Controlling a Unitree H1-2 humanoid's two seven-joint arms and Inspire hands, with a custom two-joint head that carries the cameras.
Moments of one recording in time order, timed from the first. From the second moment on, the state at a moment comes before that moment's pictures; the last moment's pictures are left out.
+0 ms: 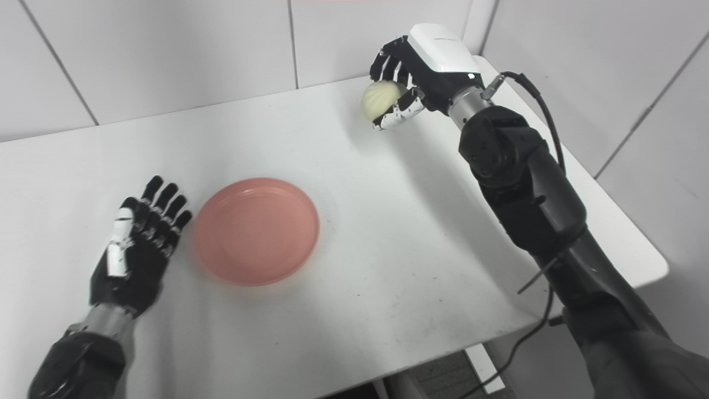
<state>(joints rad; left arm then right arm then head) -0.21 -0.02 -0.09 0.07 -0.31 0.24 -0.26 -0.44 -0.66 0.09 -0.29 -0.61 0.33 0.35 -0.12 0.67</state>
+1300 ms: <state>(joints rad) -0.24 -0.12 -0.14 0.12 -0.19 0.20 -0.20 -0.47 -0.39 0.41 -0.18 -0.67 0.21 0.47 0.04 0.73</state>
